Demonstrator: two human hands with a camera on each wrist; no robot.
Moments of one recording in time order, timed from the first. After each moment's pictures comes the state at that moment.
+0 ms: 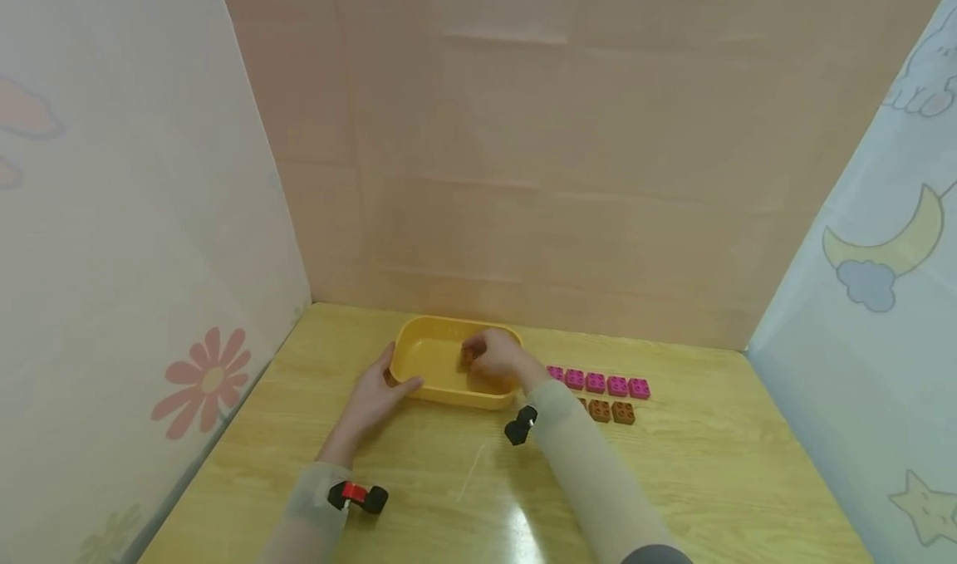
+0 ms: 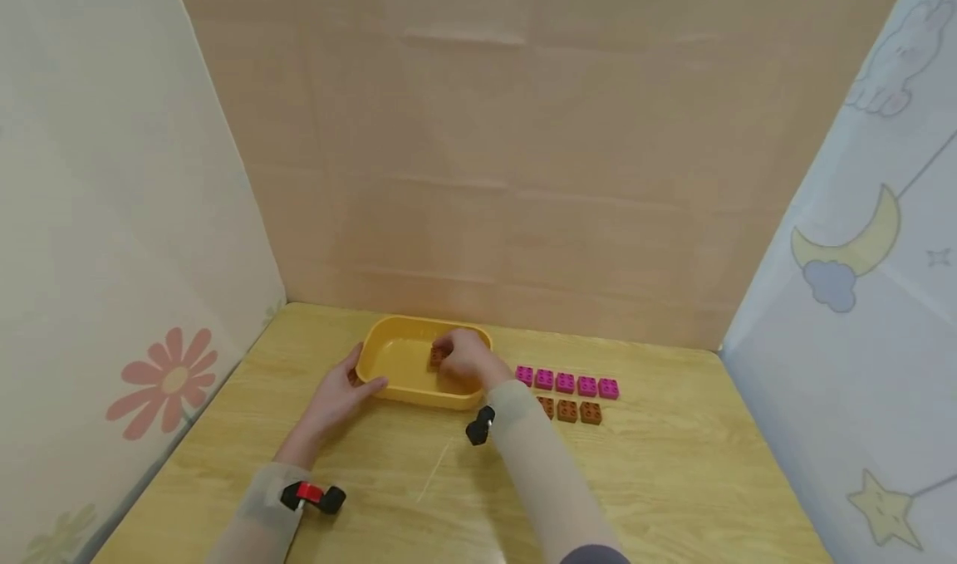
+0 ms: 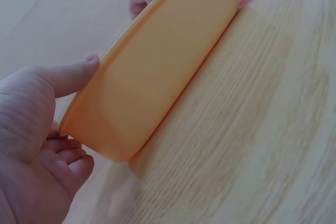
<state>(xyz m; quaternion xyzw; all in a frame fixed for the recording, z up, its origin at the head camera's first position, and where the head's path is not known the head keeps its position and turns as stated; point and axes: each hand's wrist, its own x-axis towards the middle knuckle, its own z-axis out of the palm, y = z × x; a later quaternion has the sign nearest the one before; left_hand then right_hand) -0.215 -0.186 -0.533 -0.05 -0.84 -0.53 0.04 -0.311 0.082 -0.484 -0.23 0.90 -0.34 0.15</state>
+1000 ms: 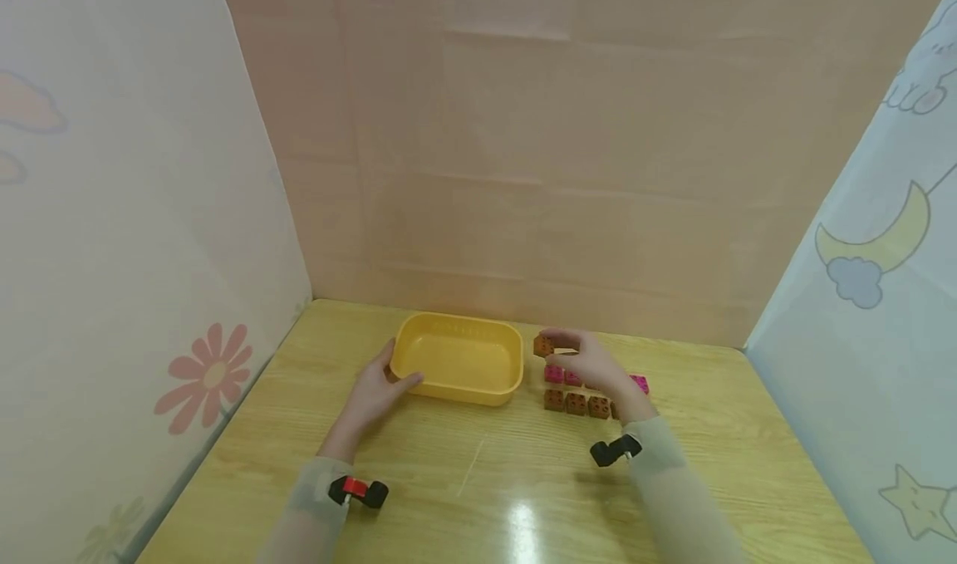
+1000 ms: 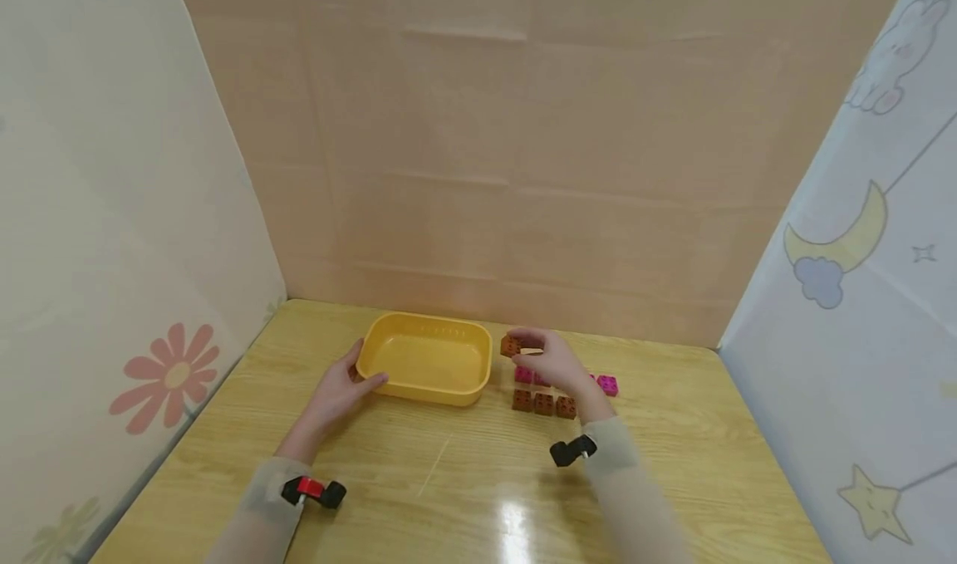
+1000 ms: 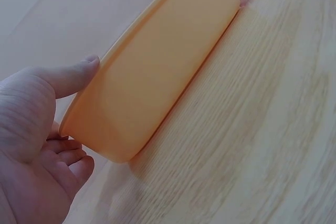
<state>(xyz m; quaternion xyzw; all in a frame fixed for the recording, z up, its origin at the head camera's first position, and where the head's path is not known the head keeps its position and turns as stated) -0.213 -0.184 -0.528 -0.06 -0.83 -0.55 0.02 -0.281 0.230 -0.465 -0.20 0.85 -0.48 0.08</state>
